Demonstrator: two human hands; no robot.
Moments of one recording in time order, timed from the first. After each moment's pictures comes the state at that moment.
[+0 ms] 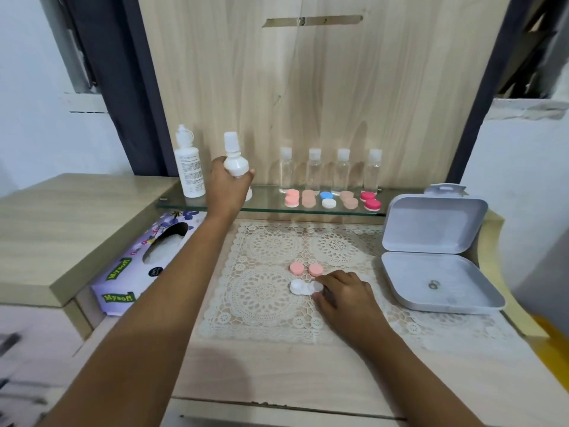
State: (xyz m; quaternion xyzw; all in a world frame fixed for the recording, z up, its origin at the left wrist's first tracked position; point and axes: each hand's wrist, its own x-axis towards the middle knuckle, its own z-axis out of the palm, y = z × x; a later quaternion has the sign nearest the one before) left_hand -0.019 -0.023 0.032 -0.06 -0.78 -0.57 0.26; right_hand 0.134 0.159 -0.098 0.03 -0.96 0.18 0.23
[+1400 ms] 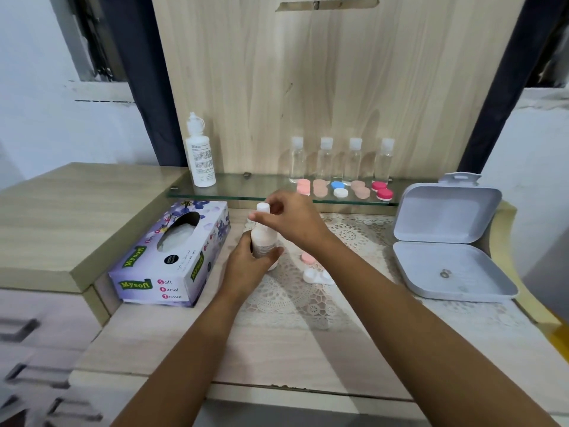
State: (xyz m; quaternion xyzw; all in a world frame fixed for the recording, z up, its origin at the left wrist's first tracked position) left_hand 0.051 -0.042 -0.080 -0.09 -0.80 -0.59 0.07; right_hand 0.064 0.071 0.011 0.08 -0.90 0.38 0.18
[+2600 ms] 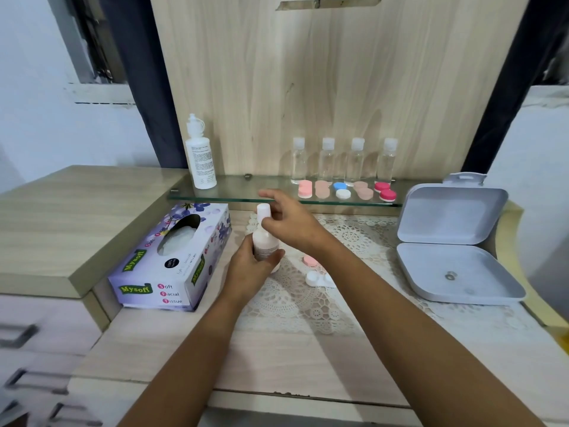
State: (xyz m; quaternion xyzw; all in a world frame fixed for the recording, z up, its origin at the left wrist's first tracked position) left_hand 0.049 -0.041 -0.081 -0.10 -0.79 -0.60 0.07; right_hand 0.062 0.068 0.006 0.11 -0.84 0.52 0.08
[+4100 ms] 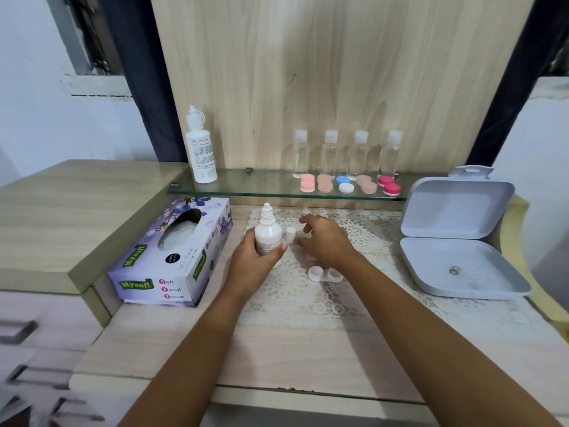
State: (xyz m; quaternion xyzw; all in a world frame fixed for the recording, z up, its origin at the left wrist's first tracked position) left_hand 0.052 -0.042 -0.078 -0.11 -0.80 -0.58 0.08; right_hand 0.037 0.119 -0.053 -0.03 -0.97 0.23 0.11
